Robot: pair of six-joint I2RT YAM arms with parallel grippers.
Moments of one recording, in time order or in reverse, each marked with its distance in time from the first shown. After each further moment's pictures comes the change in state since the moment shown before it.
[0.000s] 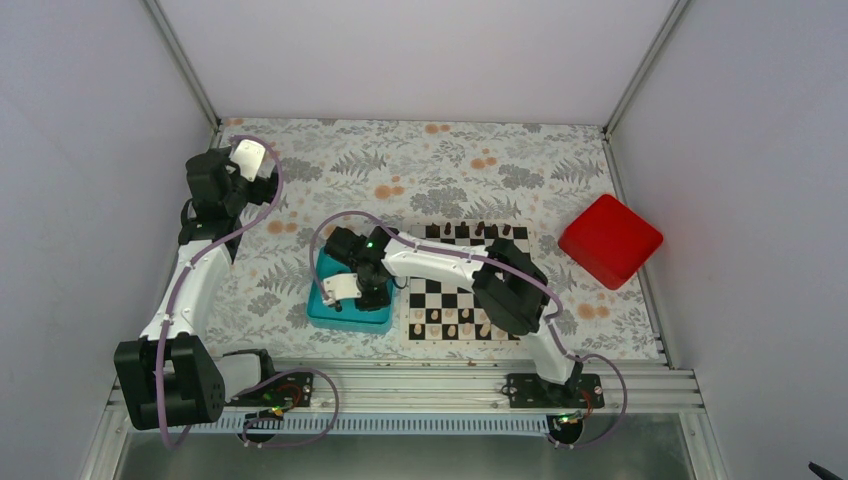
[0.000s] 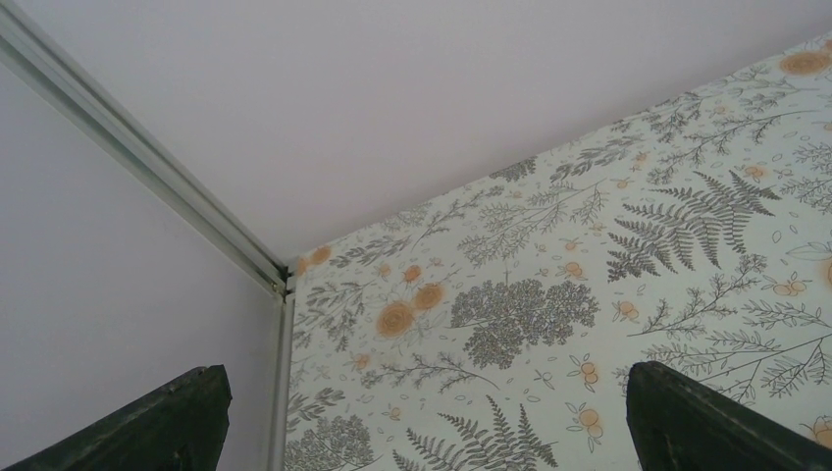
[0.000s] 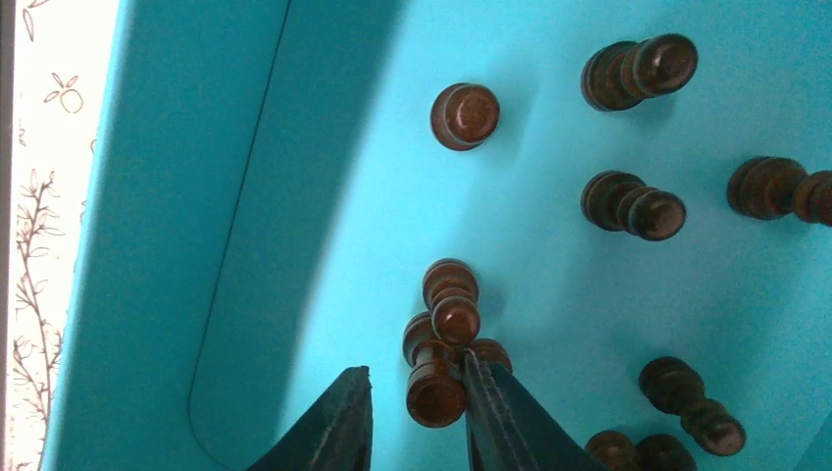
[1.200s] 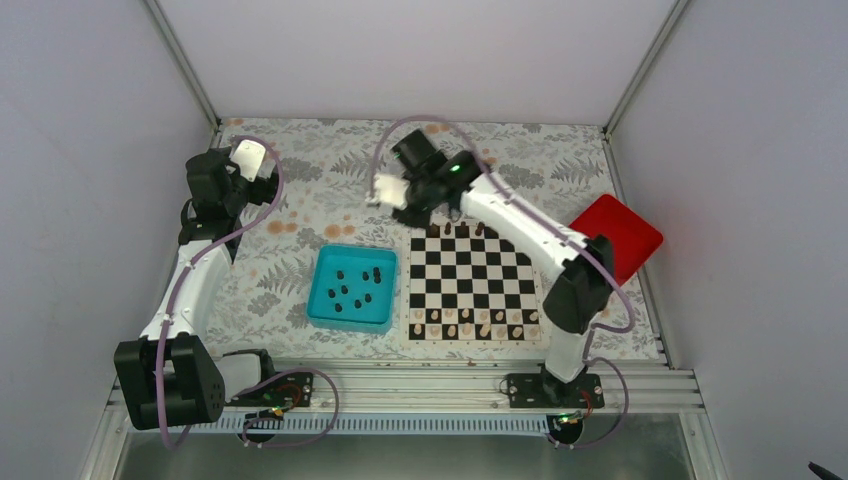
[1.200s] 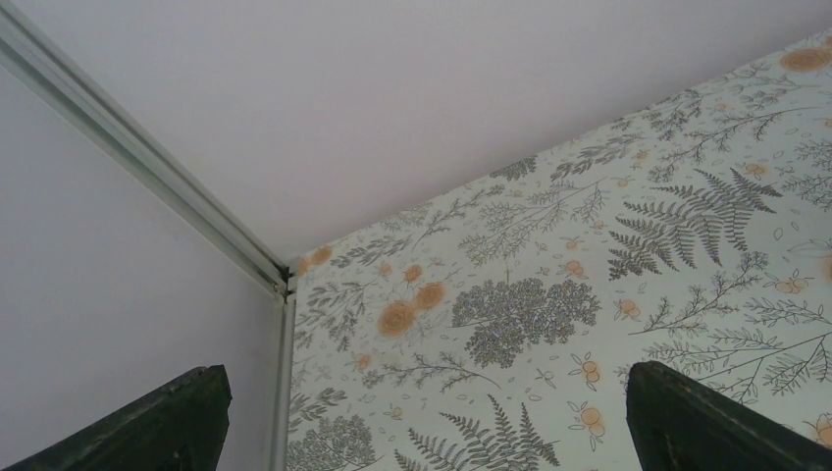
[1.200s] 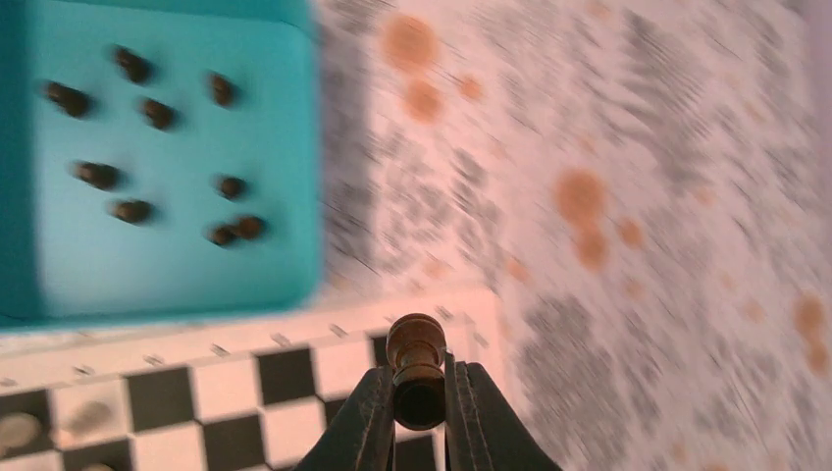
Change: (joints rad) left arm 0.000 0.000 0.000 0.000 0.000 0.008; right arm -0.278 -0.270 0.134 -0.064 0.036 0.008
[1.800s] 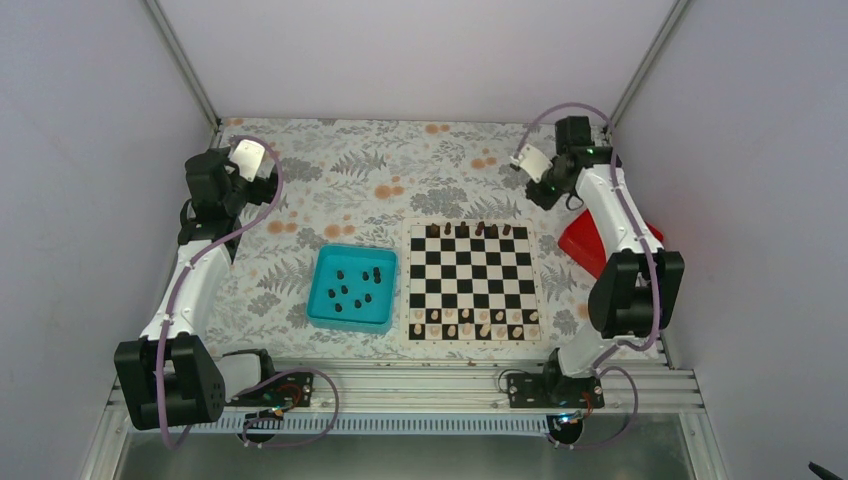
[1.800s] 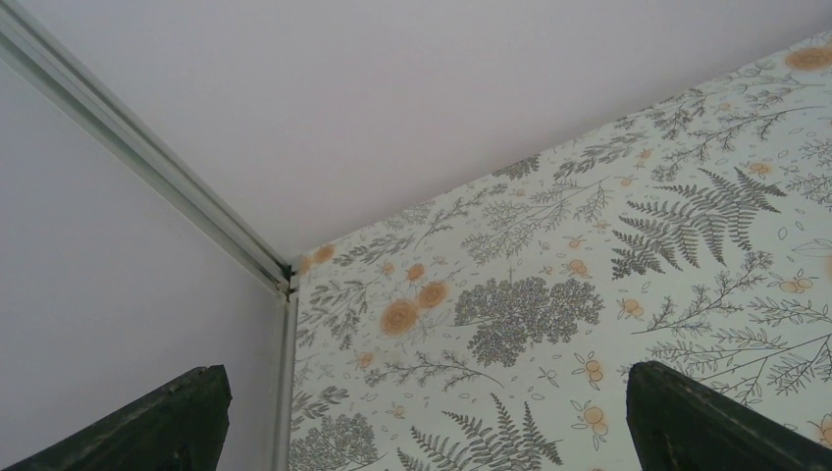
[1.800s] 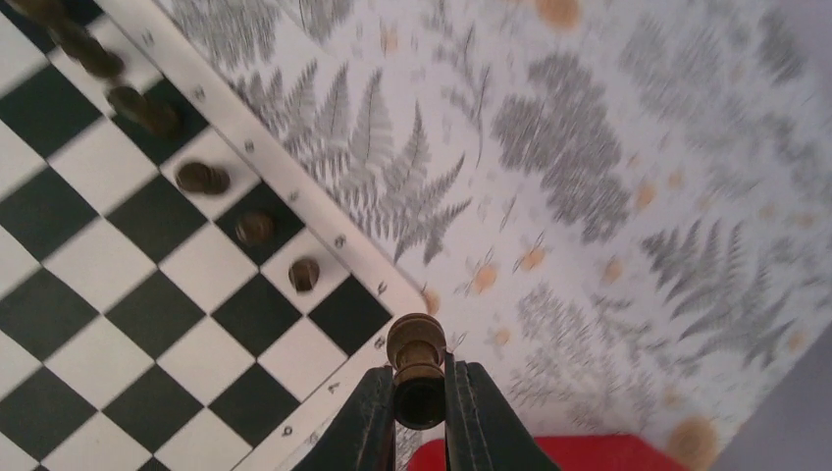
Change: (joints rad) left arm 0.005 0.000 0.000 0.000 0.000 0.000; right arm -0.752 -0.211 -0.285 0.050 -0.033 -0.097
